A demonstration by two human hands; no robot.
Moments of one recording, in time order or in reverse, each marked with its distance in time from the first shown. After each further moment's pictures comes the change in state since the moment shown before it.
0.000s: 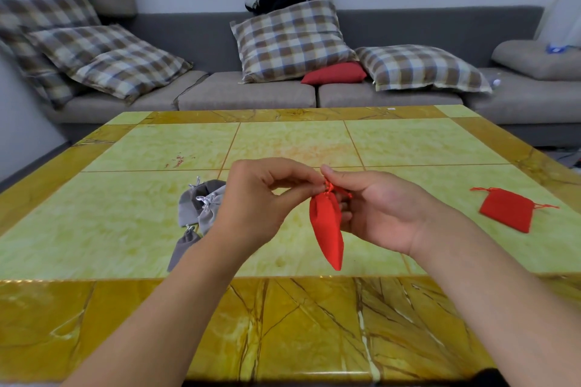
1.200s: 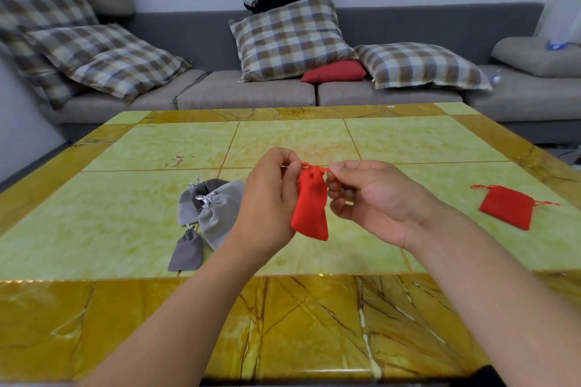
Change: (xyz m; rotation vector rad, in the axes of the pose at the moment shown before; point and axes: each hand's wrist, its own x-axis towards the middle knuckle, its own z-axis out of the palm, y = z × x) left_hand 0.000 -0.011 0.022 0.101 0.122 -0.173; right_hand 0.007 0.000 -0.001 -0.003 0.172 -0.155
